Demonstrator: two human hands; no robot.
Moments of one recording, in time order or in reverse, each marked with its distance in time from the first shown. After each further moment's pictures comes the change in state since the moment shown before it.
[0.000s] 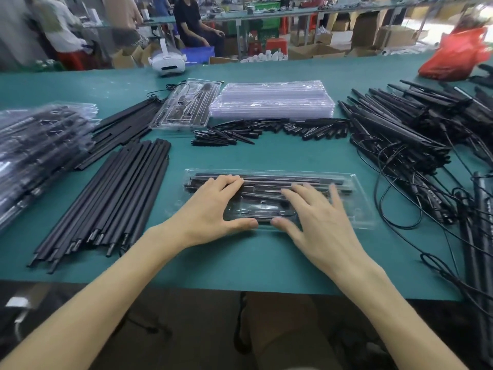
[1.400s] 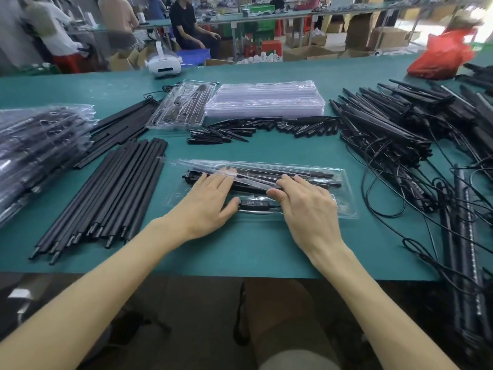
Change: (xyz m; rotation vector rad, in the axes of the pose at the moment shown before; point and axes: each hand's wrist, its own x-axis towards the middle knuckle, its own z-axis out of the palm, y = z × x) left_hand 0.004 -0.003 0.008 0.227 -0.027 -0.014; right_hand 0.010 -0.004 0.023 0.094 0.413 0.054
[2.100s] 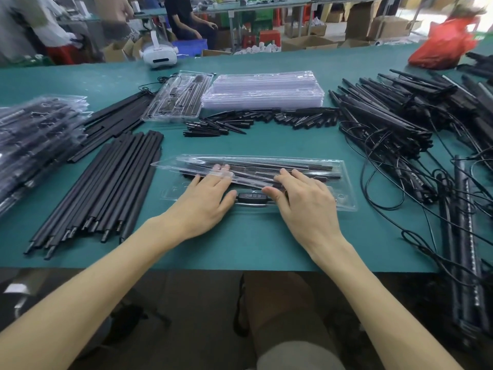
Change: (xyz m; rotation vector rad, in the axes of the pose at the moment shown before) left_hand -0.006 0.006 0.005 -0.078 -0.047 -0.069; right_hand -0.003 0.002 -0.001 -0.001 -0.058 0.007
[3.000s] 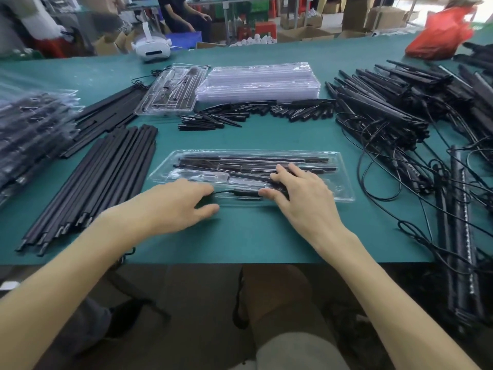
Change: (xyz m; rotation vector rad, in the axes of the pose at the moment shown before) left_hand -0.031 0.001 -0.051 0.196 -0.262 -0.009; right_hand 0.001 -0.001 -0.018 0.131 -0.261 0.110
